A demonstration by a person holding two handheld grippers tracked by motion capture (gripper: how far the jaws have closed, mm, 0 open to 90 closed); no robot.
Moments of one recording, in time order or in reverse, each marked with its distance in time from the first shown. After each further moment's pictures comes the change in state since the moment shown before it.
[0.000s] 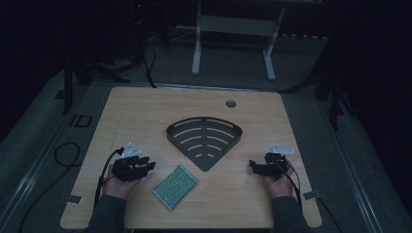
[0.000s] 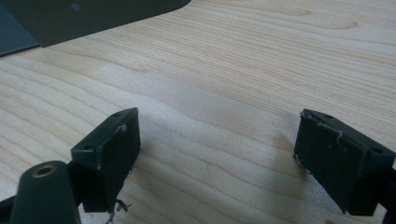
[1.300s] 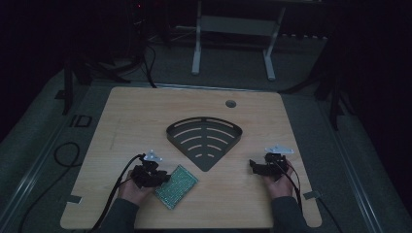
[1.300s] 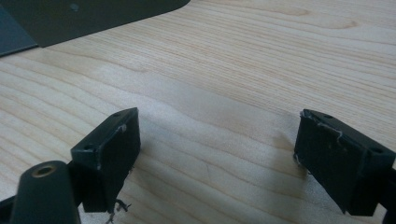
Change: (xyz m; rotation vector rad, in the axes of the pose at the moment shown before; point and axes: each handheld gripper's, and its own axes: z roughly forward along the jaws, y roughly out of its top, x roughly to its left) left arm -0.030 0.004 0.037 0.196 -0.153 -0.004; right arm 0.000 0.000 0.000 0.000 -0.003 0.002
